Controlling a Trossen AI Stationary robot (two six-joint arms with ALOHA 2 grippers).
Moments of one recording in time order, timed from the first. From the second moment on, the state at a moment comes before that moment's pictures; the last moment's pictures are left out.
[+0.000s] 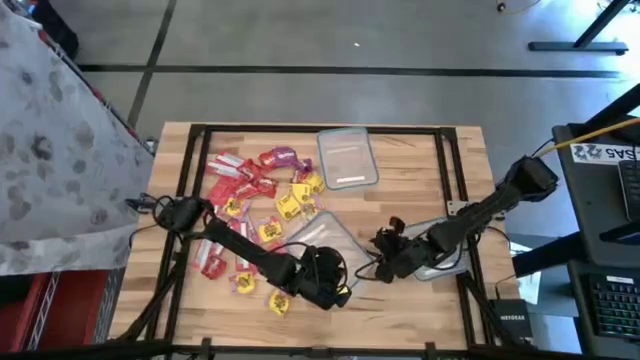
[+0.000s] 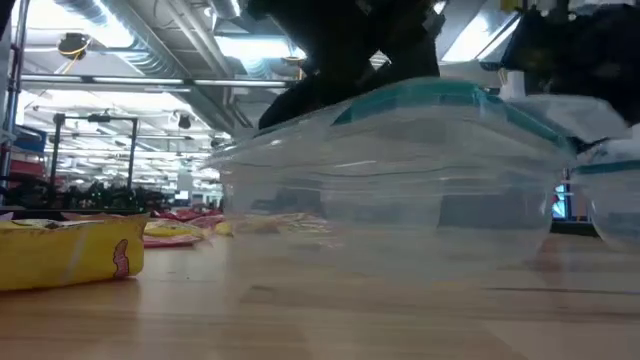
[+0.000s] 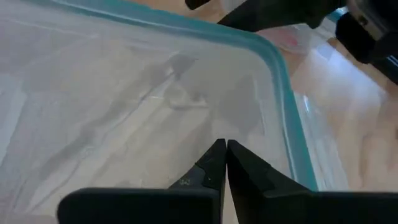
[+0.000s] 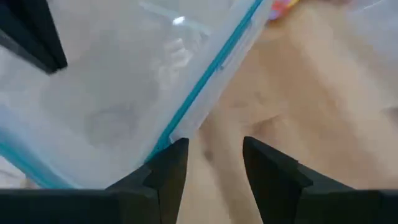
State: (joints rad) left arm -0.45 2.24 1.57 -0.31 -0.58 -1.08; right arm 0.59 1.45 0.62 -0.15 0.46 0.73
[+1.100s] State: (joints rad) left arm -0.48 2.07 1.56 -0.54 -0.51 -1.12; right arm 0.72 1.65 1.04 -0.56 0.40 0.40
